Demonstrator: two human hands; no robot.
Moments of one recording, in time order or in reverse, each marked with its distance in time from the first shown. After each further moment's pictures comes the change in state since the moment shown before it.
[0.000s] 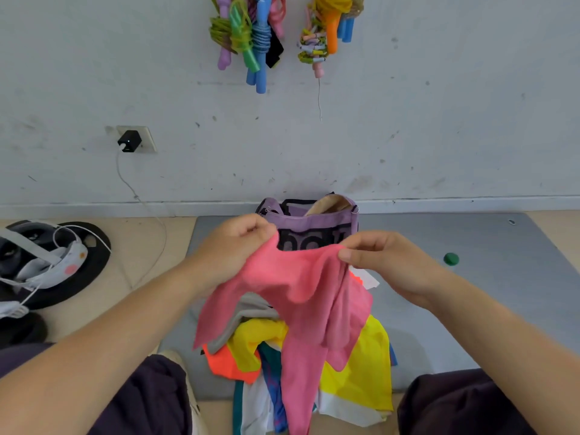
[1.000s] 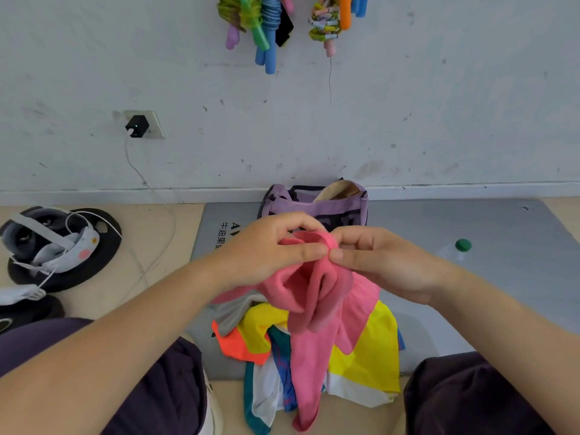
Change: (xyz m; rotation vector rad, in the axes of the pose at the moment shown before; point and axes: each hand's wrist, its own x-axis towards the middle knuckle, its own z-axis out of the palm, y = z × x) left_hand -0.016 0.017 0.015 0.093 -0.315 0.105; right_hand -0.008 -0.007 0.033 0.173 -0.345 -0.019
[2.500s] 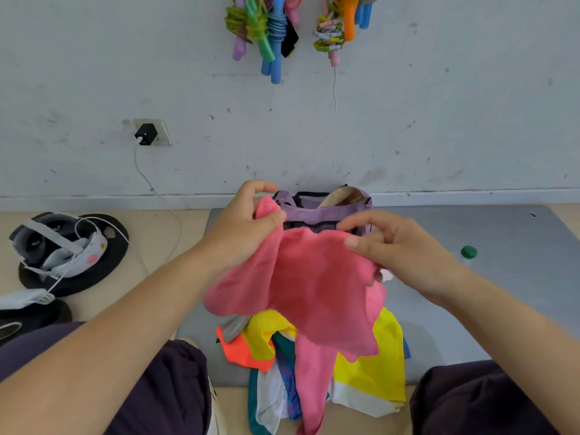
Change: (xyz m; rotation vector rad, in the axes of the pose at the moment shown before) left_hand 0.008 -0.012 -0.026 -0.082 0.443 -0.085; right_hand -0.010 -0.023 -0.001 -0.270 0.362 -0.045
